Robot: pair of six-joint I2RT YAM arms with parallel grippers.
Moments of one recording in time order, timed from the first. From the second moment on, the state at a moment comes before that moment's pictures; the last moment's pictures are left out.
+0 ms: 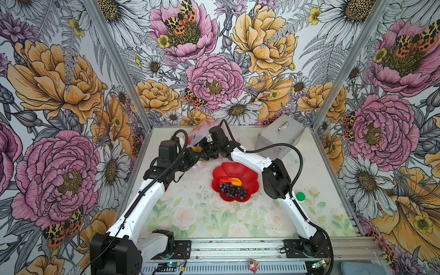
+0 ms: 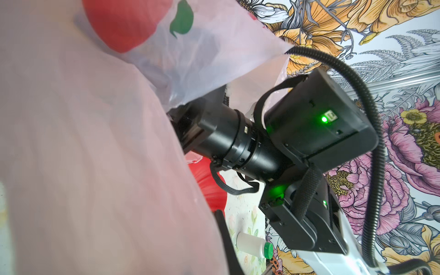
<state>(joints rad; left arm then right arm) -0.18 1.13 0.92 -0.31 0.42 -0.88 0.73 2.45 2.18 -0.22 -0.54 1.31</state>
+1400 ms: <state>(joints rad) -0.06 1.01 0.80 -0.31 0.44 -0.93 0.66 1.65 1.49 -0.75 -0.62 0.54</state>
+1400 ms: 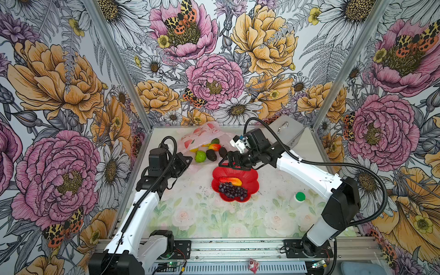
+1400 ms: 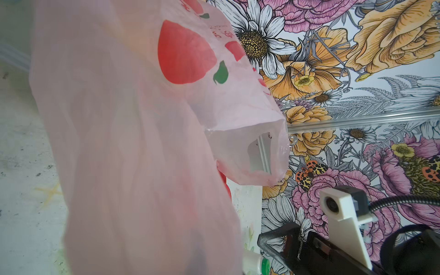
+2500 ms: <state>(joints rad) -0.06 1.06 0.80 -0.30 0.44 -0.94 0.76 1.90 1.65 -1.28 -0.28 0.03</state>
